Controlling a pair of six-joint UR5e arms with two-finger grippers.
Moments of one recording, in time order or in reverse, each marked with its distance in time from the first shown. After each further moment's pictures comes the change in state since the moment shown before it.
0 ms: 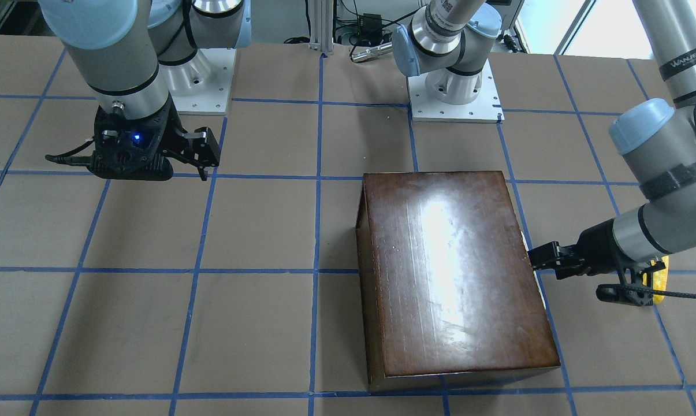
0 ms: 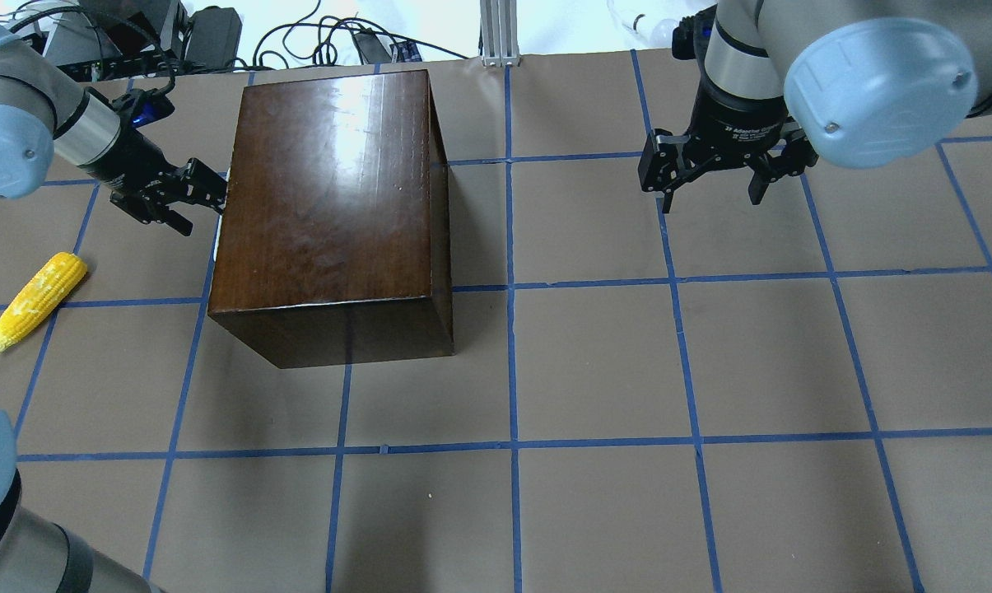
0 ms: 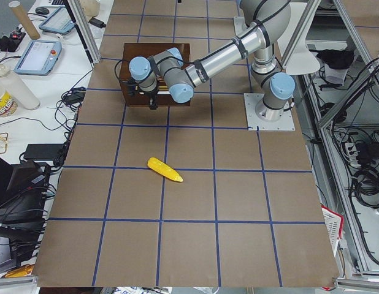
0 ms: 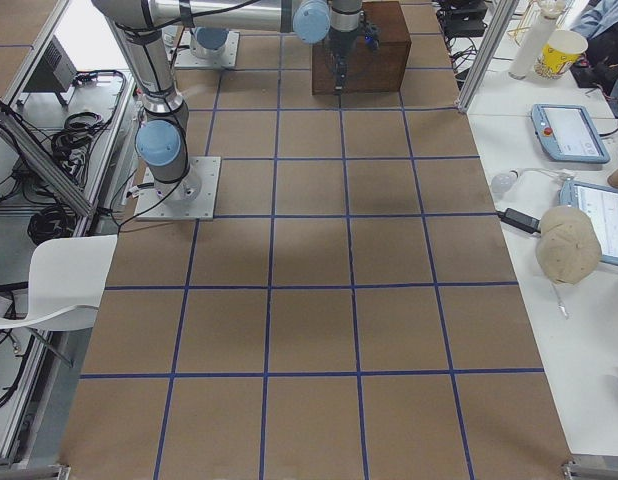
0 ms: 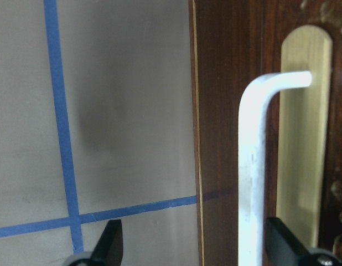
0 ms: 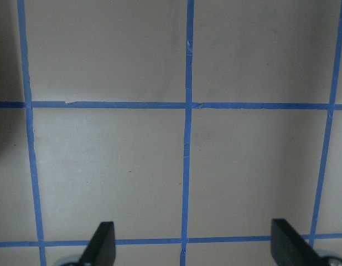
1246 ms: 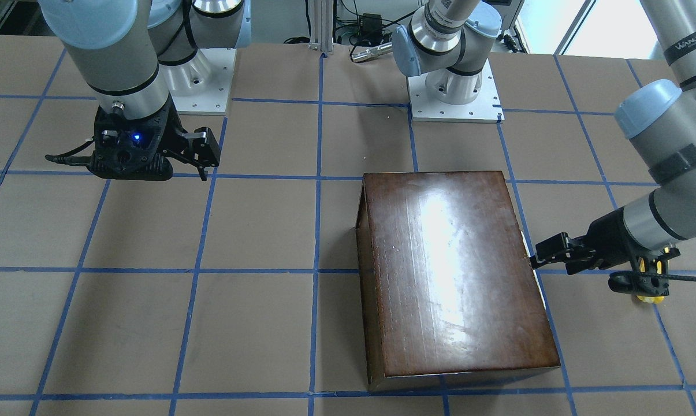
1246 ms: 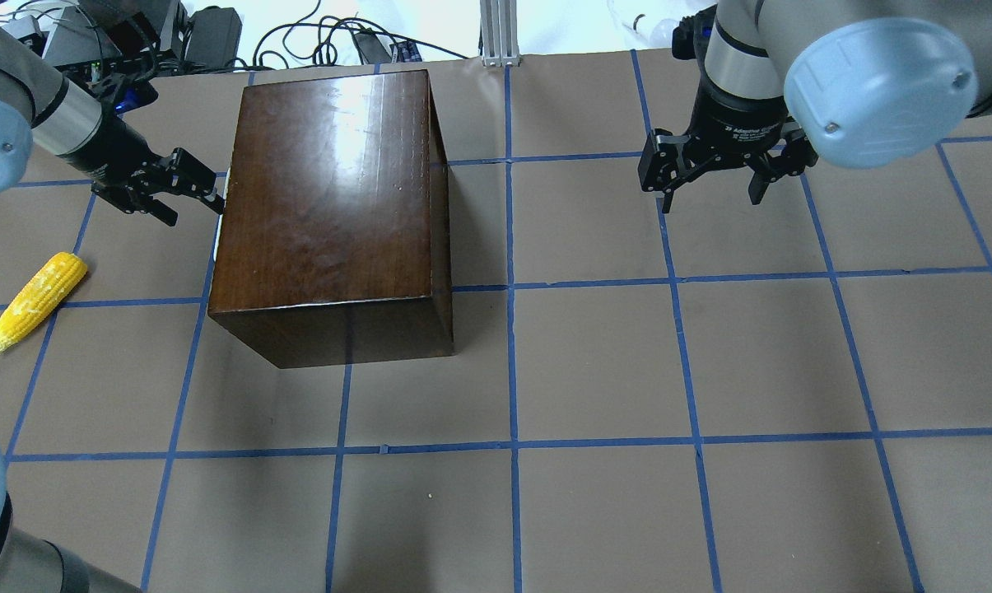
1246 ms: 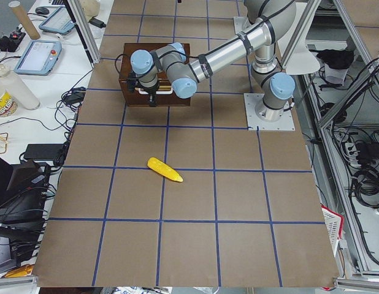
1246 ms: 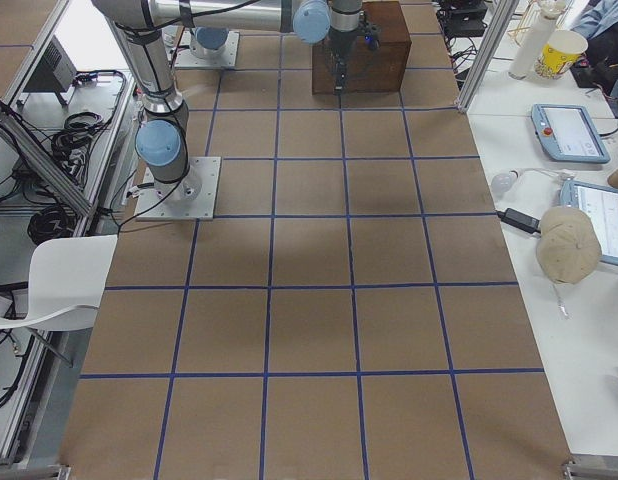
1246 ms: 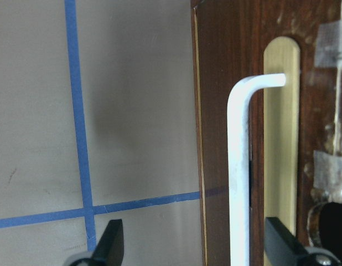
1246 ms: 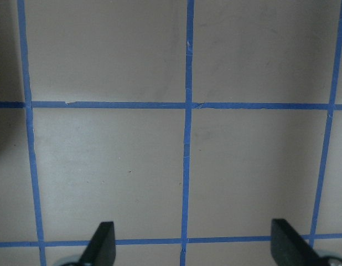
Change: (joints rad) left arm 0.003 0.042 0.002 0.000 0.014 -0.001; right arm 0.000 0.000 0.000 0.000 0.000 0.000
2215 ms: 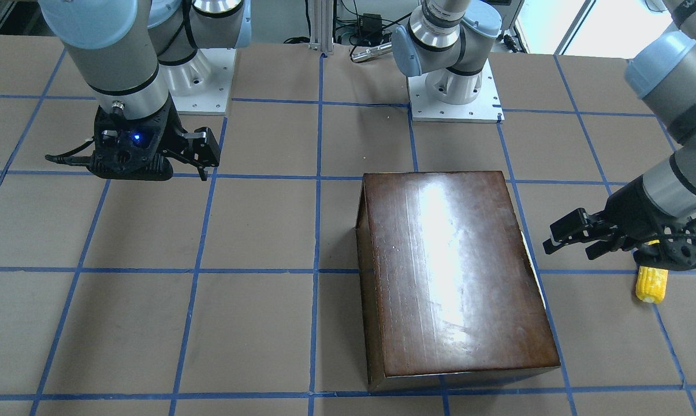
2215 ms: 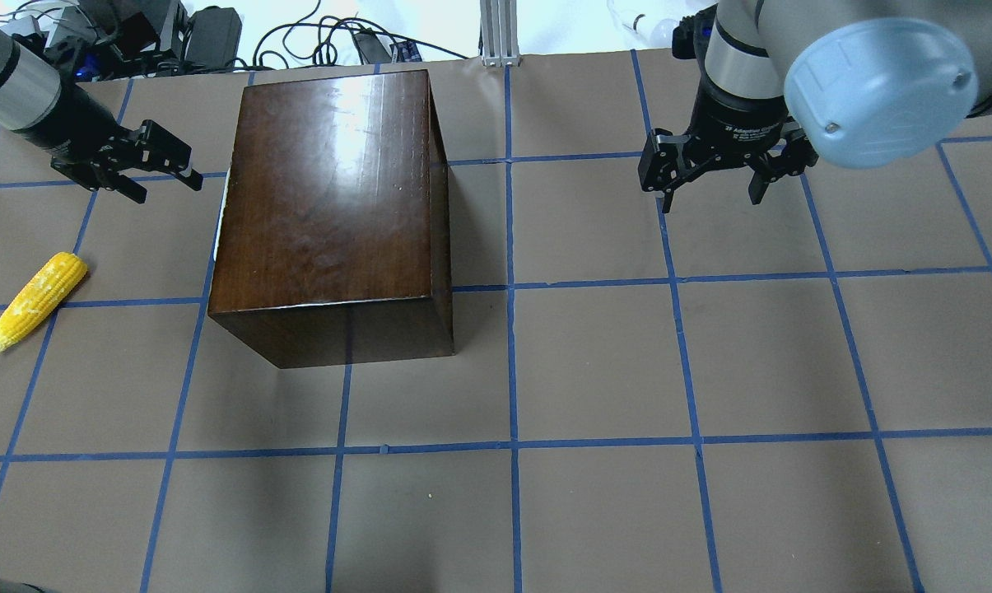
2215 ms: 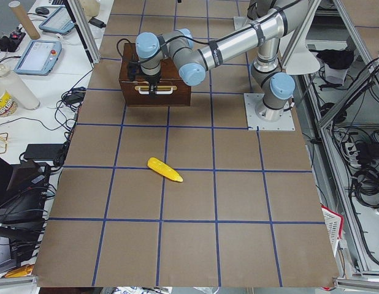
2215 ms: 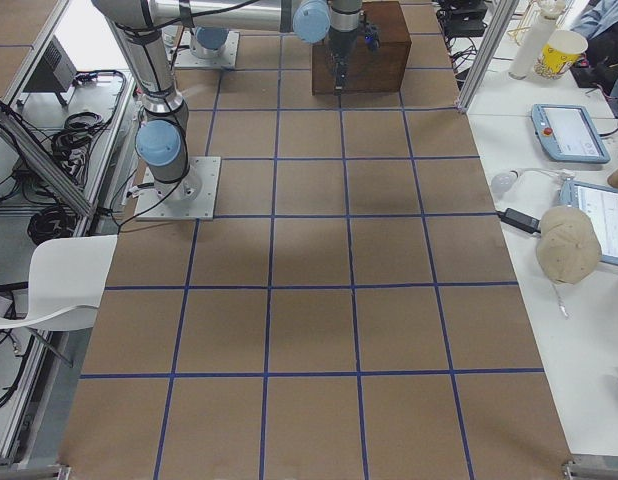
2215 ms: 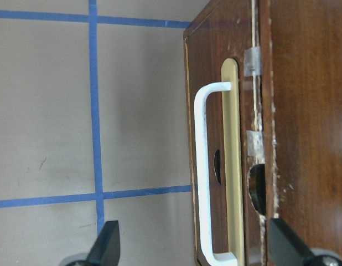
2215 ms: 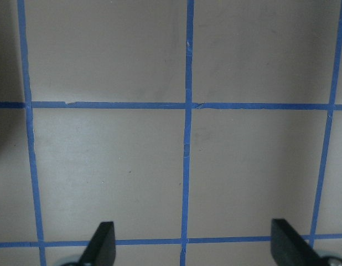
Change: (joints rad) left arm 0.003 0.087 0.006 -0.014 0.005 -0.023; right arm 0.000 0.000 0.000 -0.001 0.000 0.000
